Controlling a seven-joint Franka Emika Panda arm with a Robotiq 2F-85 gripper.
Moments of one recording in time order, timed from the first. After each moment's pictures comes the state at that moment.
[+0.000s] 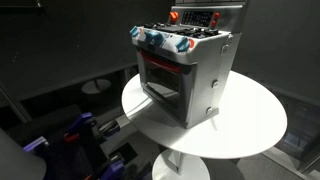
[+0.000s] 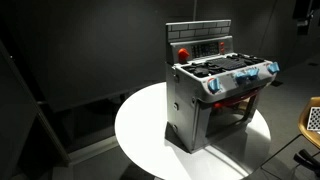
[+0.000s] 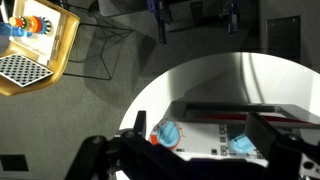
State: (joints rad) arm -0.06 -0.33 0.12 -2.11 -0.16 1.60 0.24
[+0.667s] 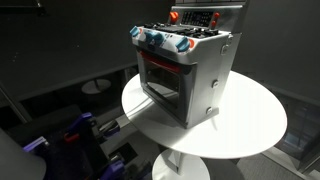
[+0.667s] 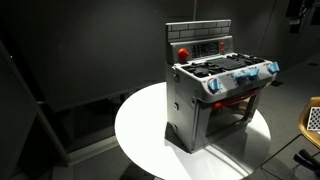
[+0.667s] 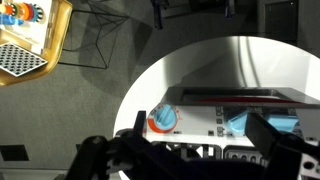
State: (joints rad) arm -0.05 -0.33 0.10 -2.11 -0.16 1.67 0.25
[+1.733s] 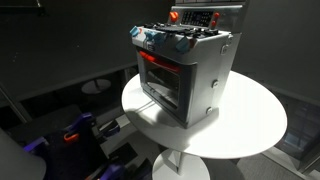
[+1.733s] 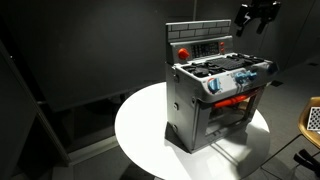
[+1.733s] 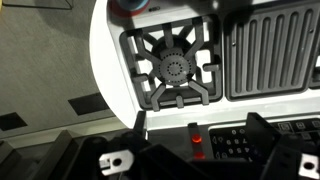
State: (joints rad) arm -0.05 -0.08 0.04 -2.01 -0.16 2.15 0.39
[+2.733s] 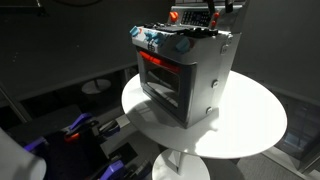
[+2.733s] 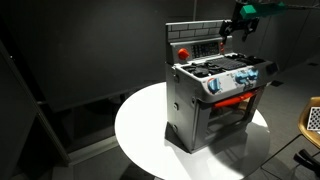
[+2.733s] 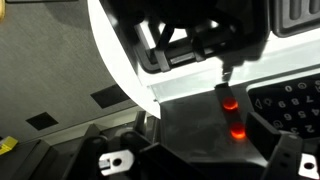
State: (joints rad) arm -0.02 0.17 -0.03 -1.83 -0.29 2.25 0.59
